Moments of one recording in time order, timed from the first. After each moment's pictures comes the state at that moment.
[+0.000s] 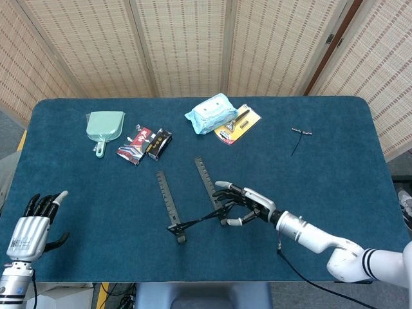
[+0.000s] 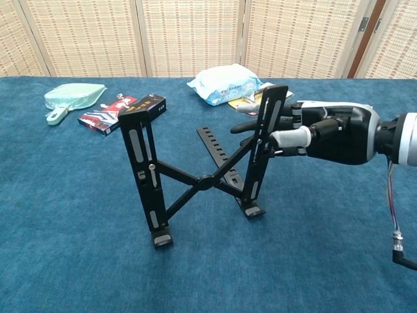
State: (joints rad) left arm -0.14 -1.16 -0.03 -1.66 1.48 1.41 0.18; right arm 0.83 -1.35 -0.10 -1.43 -1.67 0.92 1.65
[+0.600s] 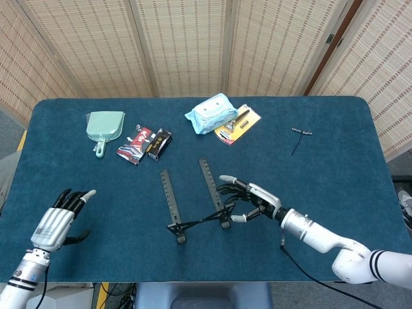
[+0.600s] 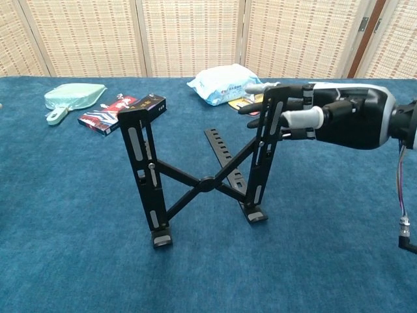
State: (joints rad) left arm -0.27 -1.16 -0.01 -1.60 1.57 1.25 0.02; right arm 0.82 -1.29 -0.08 -1.48 -1.64 0.97 1.59
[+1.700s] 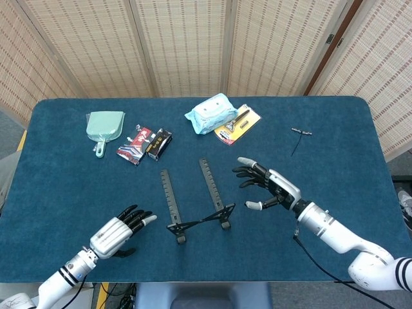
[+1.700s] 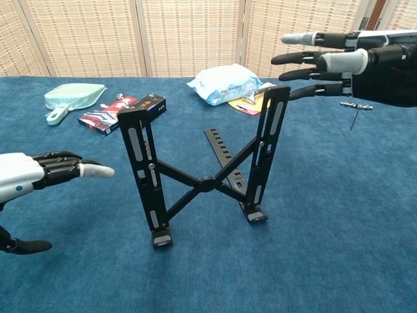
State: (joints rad) left arm -0.47 -1.38 0.10 -1.44 1.80 1.15 -0.04; right arm 0.74 -1.14 -0.01 -1.61 -1.58 0.99 1.52
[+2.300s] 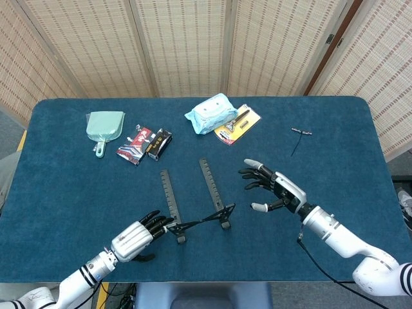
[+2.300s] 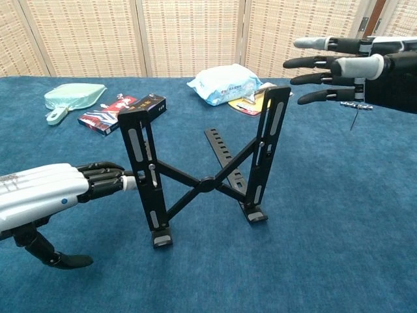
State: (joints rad) left arm -0.53 -1.46 0.11 -1.45 1.82 1.11 -0.03; right arm 0.70 -1.13 -0.02 -1.61 -1.59 1.02 1.53
